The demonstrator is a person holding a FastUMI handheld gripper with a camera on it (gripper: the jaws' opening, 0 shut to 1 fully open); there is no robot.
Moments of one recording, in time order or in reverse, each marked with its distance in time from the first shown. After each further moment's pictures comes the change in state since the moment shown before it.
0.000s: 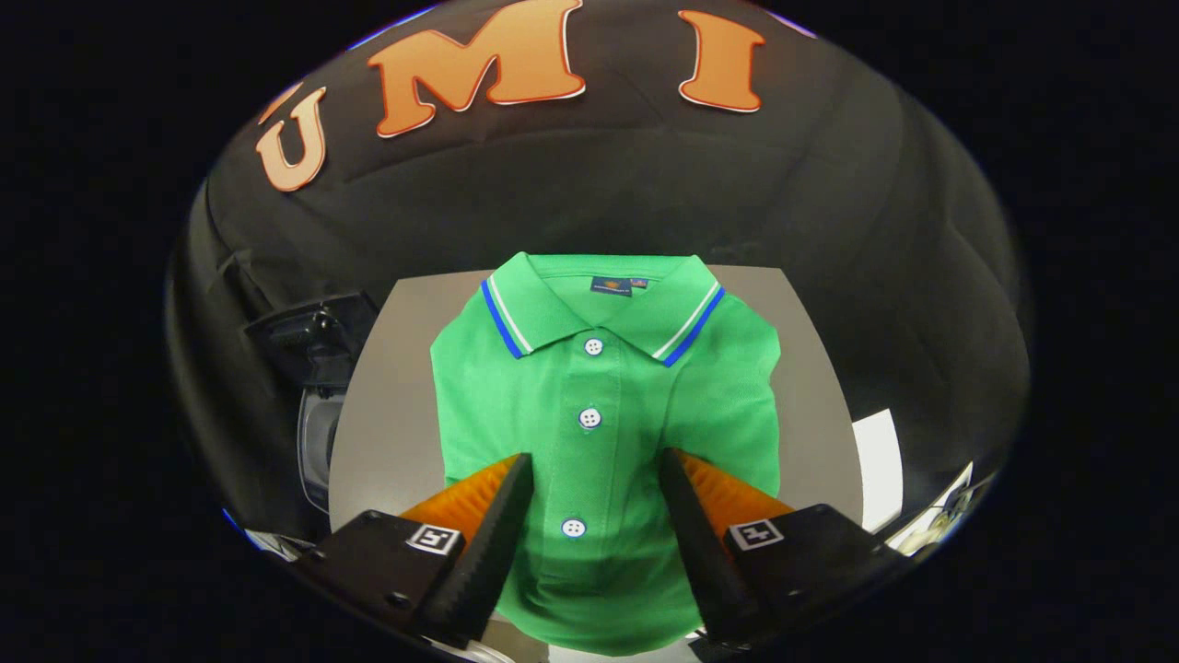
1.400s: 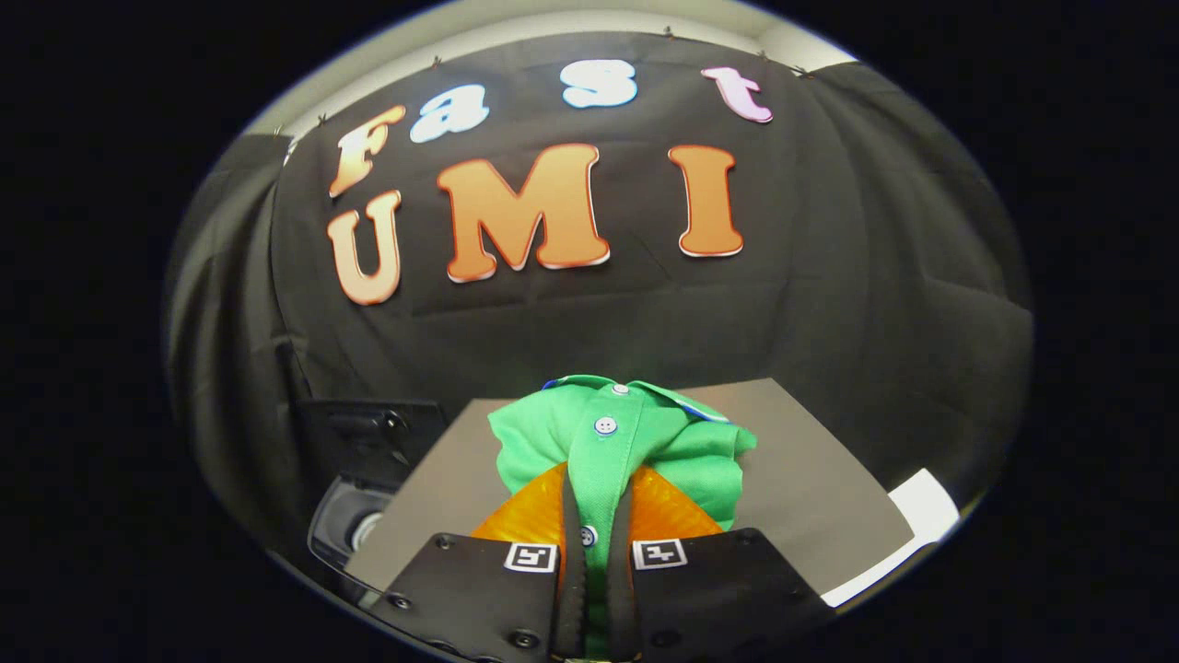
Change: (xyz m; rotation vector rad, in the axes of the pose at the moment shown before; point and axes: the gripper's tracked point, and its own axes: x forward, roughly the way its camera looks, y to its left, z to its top) arm -0.050 0.029 0.034 0.034 -0.692 0.122
